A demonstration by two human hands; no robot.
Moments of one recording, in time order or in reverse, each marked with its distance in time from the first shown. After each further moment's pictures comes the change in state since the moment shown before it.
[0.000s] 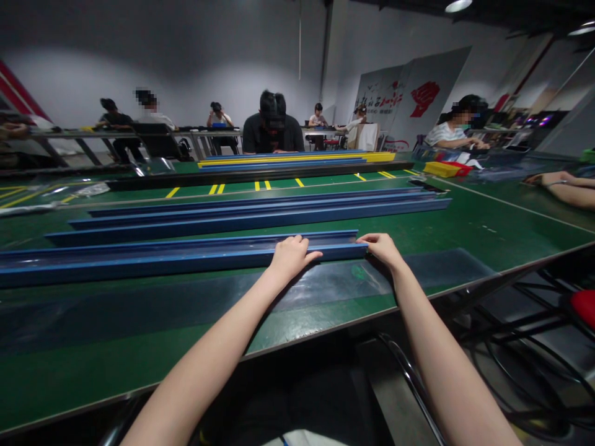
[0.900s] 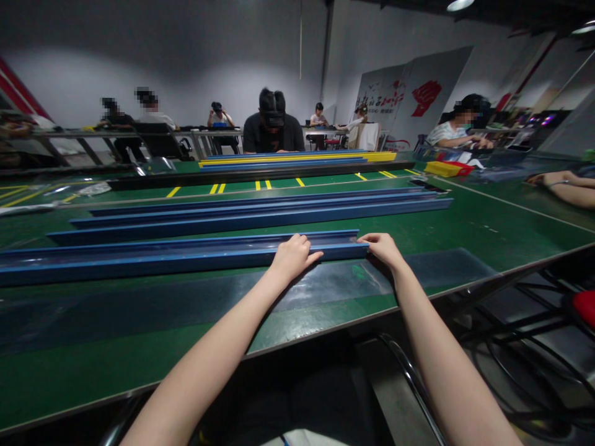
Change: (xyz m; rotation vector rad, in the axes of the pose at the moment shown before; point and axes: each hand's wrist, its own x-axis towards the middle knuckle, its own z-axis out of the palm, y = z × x) left_hand -0.001 -0.002 0.006 -0.041 0.043 0.094; right_hand 0.000 0.001 0.000 -0.006 0.004 -0.025
